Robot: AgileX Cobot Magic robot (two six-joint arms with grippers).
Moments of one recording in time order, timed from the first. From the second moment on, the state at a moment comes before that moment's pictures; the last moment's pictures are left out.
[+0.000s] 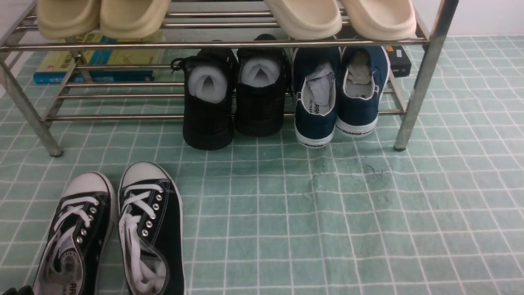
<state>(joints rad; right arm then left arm) 0.00 0.02 -0.11 0.58 0.33 0.25 -0.02 -0.01 0.02 0.11 0.37 -0.16</state>
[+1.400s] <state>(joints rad) 0.57 1.90 -1.72 0.02 0.83 0.20 -0.02 -0.01 0.02 0.11 0.37 -0.16</state>
